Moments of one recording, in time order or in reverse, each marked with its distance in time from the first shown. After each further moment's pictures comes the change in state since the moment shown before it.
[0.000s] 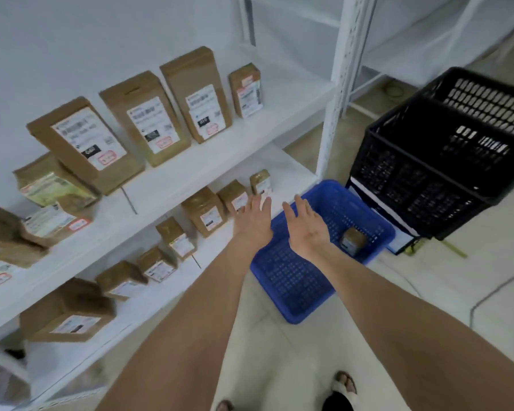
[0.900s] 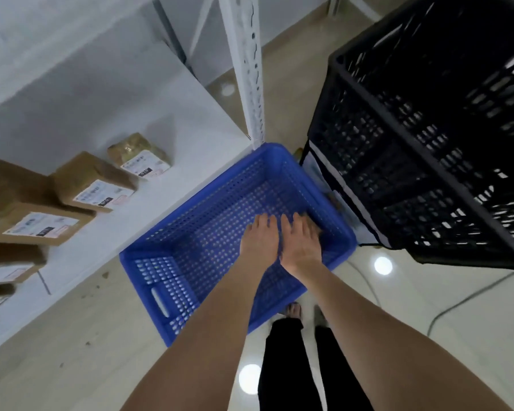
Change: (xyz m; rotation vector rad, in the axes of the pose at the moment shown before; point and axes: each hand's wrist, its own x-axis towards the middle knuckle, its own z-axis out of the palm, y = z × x) left_hand 0.340 0.227 0.275 -0.134 -0.363 -0.035; right_hand 0.237 0.337 0.234 0.074 -0.409 0.139
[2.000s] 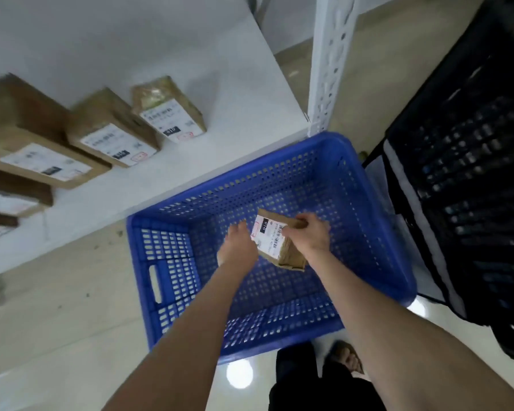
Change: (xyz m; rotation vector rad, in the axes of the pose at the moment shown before) left_hand 0.050 -0.091 0.091 -0.489 0.011 -0.656; right_hand 0.136 -0.019 0.059 0.780 -0.062 0.121
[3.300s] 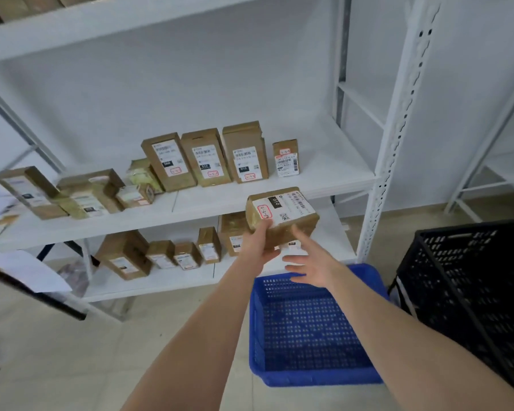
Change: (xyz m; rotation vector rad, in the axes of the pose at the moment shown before) left_hand -0.461 -0.083 -0.350 -1.643 0.227 0.007; right_hand -0.521 -0.242 -0.102 0.443 -0.662 -0.189
